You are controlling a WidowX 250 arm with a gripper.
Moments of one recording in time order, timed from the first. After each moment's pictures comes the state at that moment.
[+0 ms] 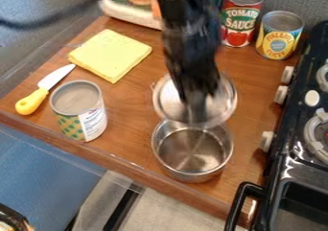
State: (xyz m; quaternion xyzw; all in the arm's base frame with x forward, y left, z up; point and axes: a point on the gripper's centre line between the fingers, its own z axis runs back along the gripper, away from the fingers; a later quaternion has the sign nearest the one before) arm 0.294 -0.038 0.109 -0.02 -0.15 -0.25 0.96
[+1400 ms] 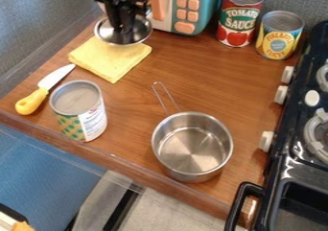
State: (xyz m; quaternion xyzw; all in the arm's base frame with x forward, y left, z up) arm 0.413 0.153 0.068 0.05 -0.08 0.01 1.00
